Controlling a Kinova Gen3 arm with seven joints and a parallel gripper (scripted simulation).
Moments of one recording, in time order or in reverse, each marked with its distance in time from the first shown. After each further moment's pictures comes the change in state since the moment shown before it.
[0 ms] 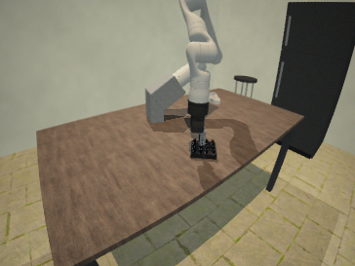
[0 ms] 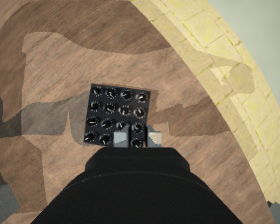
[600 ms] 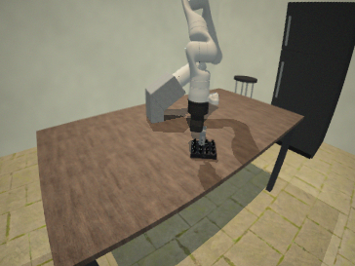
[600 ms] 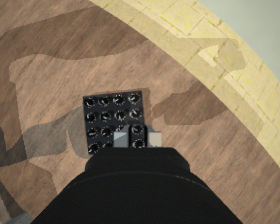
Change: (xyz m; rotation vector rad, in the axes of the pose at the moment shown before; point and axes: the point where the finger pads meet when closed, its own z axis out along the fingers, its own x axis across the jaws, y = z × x) arm 0.001 -0.001 -0.001 0.007 -0.004 0.232
